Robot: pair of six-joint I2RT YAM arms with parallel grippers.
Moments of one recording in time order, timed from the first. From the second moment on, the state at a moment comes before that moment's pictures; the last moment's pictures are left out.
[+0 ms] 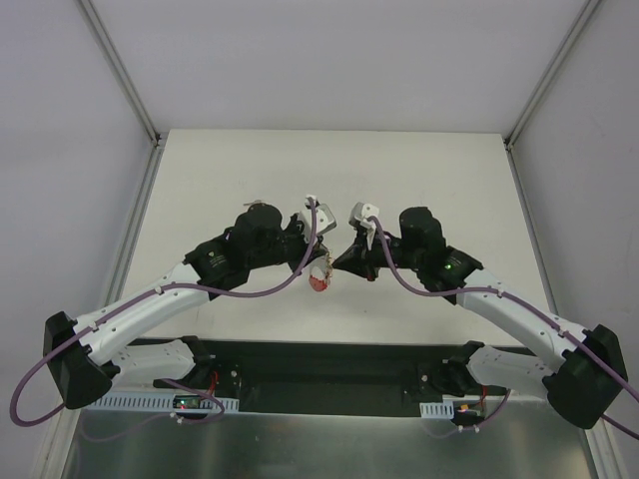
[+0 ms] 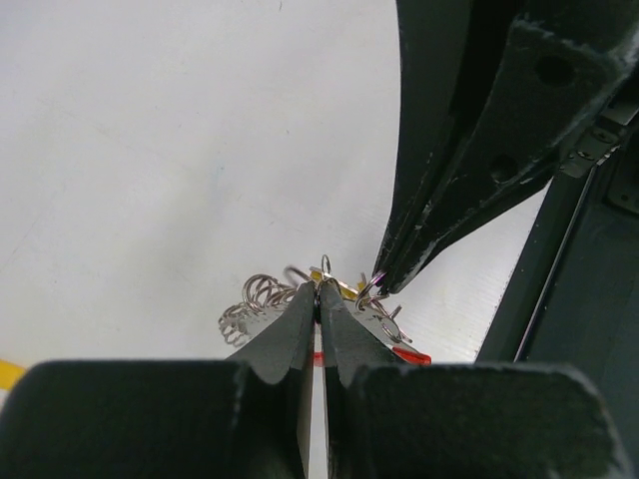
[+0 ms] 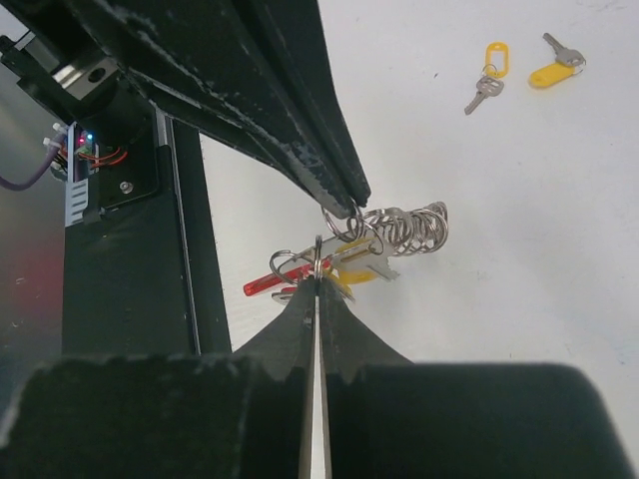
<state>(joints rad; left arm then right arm) -0.87 1.09 0.97 -0.30 0.20 0.12 0.73 1.10 0.78 -0.06 -0.63 -0.07</state>
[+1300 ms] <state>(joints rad) -0.85 1.04 0.90 -0.26 0.39 0.31 0.67 1.14 0.87 -0.13 -0.69 -0.15</state>
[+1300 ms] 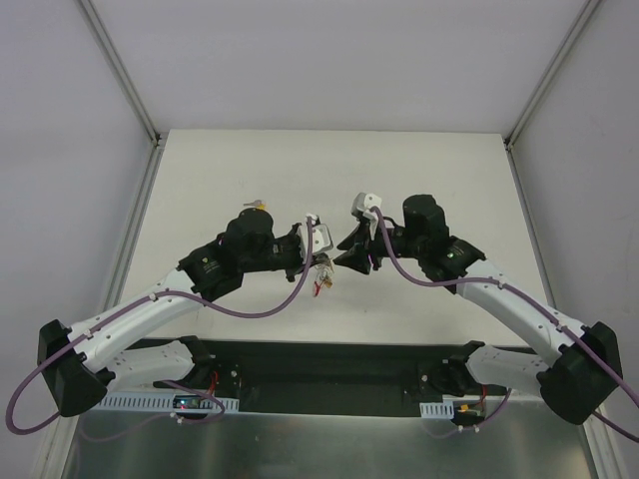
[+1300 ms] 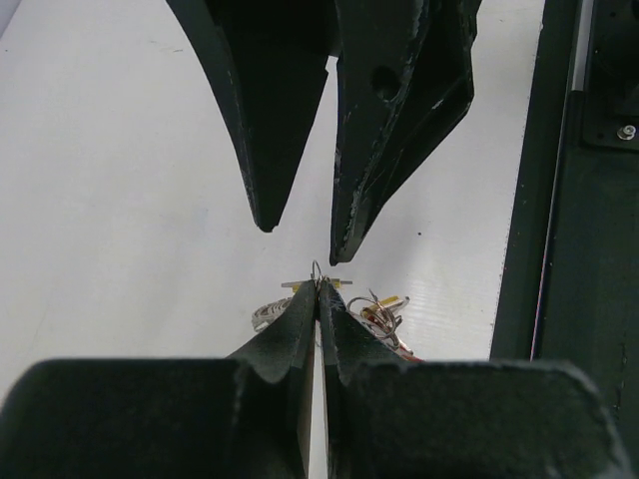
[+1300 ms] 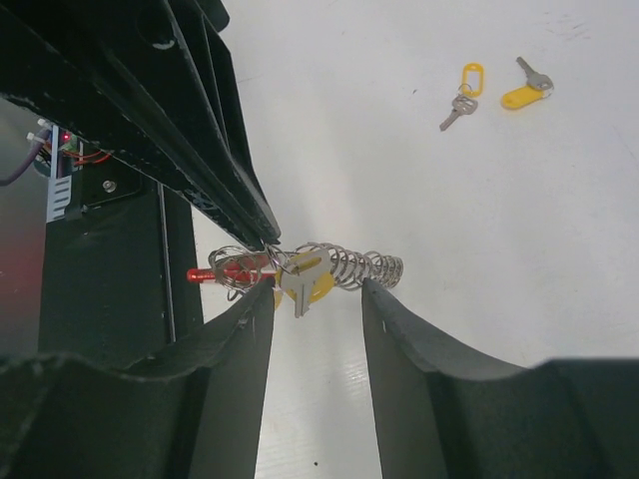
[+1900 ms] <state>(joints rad) -0.85 1.02 0.90 -0.26 0.44 0.33 0.67 1.19 0.90 -0.15 -0.82 -0.22</state>
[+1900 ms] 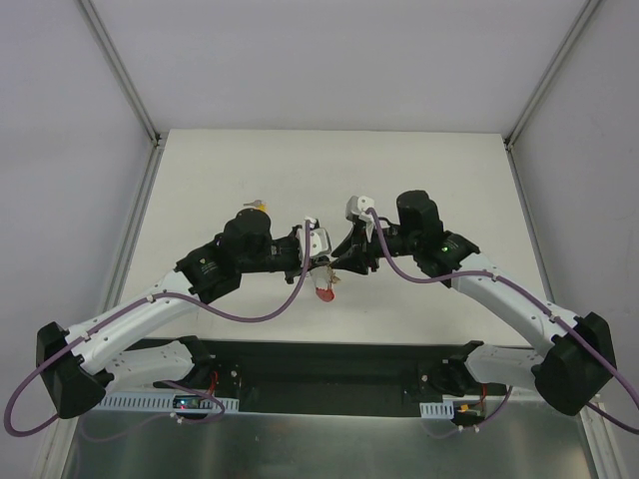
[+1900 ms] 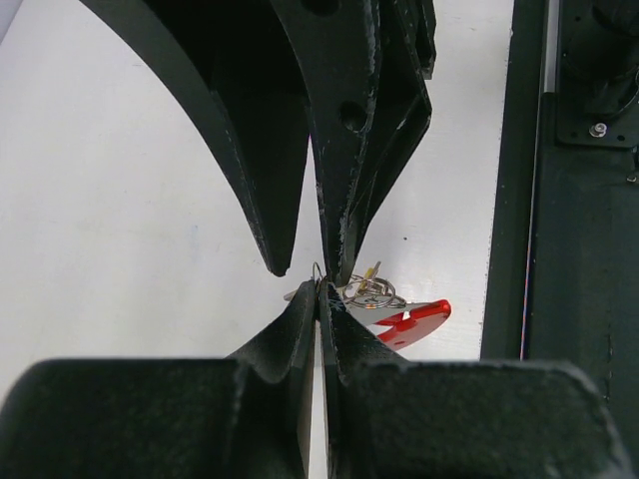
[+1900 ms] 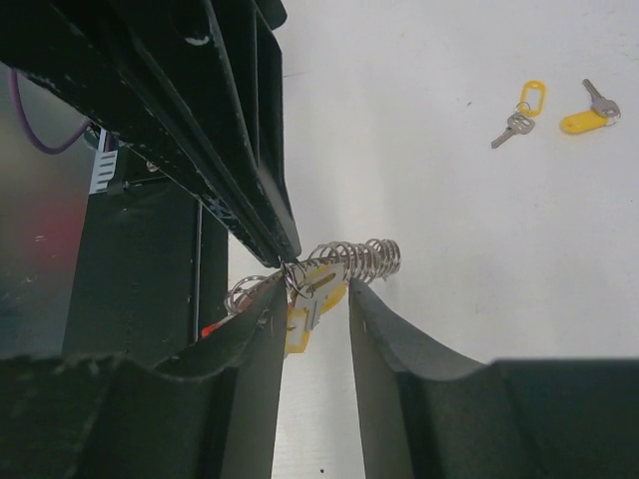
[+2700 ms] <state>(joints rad) -0.85 0.96 0.83 -0.21 0.41 0.33 0.67 1.19 0.92 -0.22 -0.88 -0.26</state>
